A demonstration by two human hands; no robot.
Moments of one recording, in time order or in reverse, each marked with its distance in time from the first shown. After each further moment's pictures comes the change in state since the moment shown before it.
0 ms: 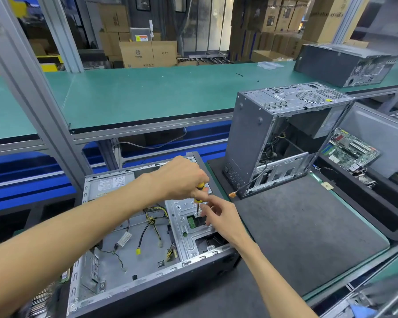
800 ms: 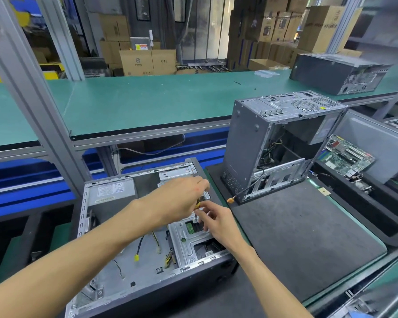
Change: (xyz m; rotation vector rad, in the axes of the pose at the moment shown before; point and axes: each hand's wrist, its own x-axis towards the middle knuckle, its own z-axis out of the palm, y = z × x) left_hand -0.029 0.031 -0.019 -0.324 -0.067 -0.173; right_hand 0.009 0.012 0.006 -0.084 0.007 -0.074
